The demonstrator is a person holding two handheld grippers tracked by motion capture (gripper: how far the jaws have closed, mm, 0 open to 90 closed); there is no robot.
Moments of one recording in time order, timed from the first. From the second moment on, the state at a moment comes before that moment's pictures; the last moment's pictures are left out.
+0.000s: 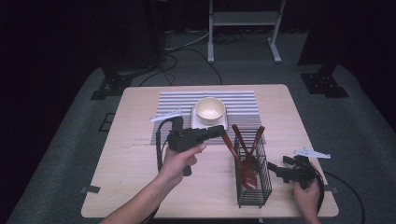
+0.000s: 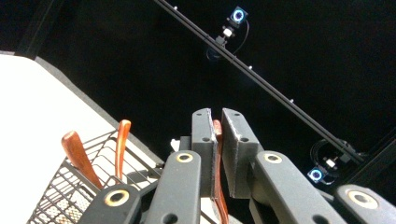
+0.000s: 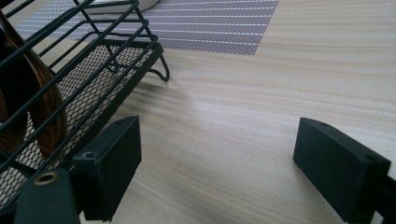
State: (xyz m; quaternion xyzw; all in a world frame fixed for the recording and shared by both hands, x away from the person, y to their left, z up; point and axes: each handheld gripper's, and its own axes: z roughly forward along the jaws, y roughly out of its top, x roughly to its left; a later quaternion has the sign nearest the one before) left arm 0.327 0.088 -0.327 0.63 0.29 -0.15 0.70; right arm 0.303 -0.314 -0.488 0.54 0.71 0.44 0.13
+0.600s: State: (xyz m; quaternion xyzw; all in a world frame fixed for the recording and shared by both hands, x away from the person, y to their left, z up) left arm 0.331 0.121 -0.326 0.62 0.31 -0.13 0.71; right arm 0.304 -0.314 -0.488 0.54 0.71 0.44 0.13
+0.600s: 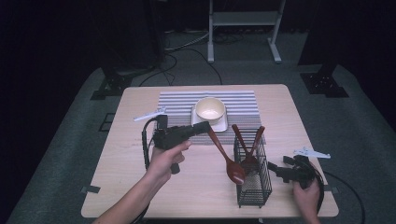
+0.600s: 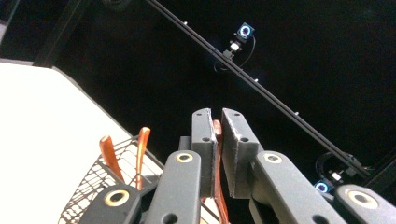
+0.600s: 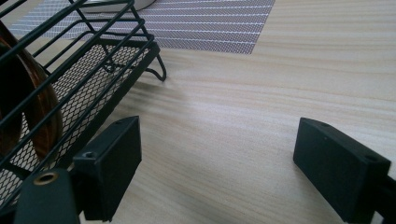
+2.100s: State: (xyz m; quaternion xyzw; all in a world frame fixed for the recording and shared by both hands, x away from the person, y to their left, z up) left arm 0.376 0.137 -0.367 0.63 0.37 -0.11 0.68; right arm 0.303 -0.316 -0.488 0.54 0.70 0.45 0.13
